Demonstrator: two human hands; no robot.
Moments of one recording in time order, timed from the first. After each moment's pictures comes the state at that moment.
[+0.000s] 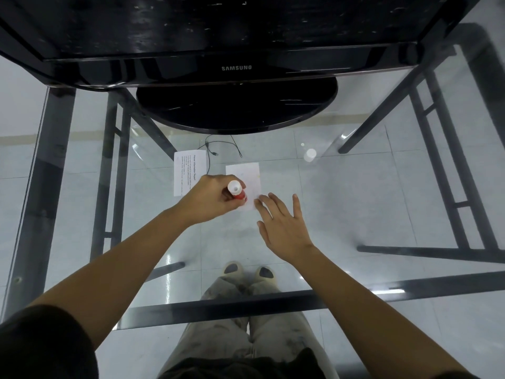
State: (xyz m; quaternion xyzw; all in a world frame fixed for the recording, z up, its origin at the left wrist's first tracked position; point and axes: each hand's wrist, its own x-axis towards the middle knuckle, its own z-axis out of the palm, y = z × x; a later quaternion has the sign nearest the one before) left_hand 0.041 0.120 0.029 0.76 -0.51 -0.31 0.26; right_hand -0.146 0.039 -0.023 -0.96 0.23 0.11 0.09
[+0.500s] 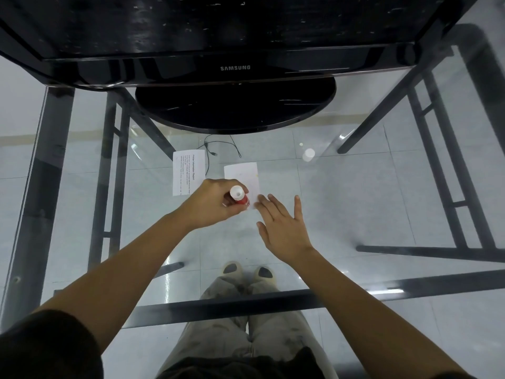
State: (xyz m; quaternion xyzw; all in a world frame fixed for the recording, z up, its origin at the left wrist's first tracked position) left_hand 0.033 0.124 0.027 0.74 -0.53 -0.31 0.27; right_hand -0.149 0.042 -0.021 -0.96 0.24 0.12 0.09
